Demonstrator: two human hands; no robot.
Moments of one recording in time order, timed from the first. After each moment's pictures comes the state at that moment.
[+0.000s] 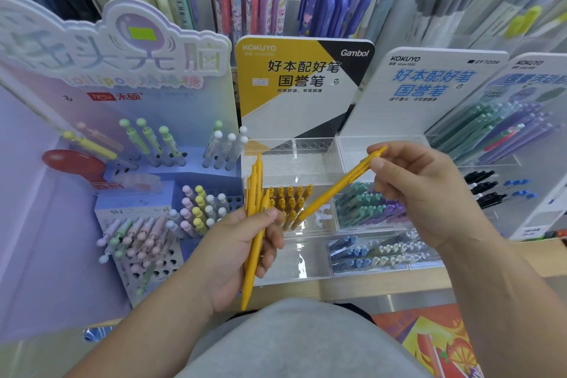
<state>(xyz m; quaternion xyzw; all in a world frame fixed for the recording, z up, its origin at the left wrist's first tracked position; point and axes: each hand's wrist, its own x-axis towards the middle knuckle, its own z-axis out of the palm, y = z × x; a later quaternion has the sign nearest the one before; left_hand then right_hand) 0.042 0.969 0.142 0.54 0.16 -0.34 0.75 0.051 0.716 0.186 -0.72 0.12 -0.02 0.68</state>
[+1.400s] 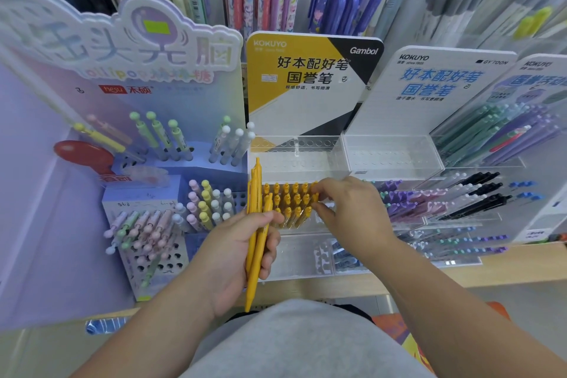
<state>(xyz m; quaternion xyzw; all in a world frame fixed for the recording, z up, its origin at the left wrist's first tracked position) 0.032 0.978 0.133 0.51 0.17 -0.34 0.77 0.056 0.765 0.102 -0.98 -0.09 -0.07 0.19</state>
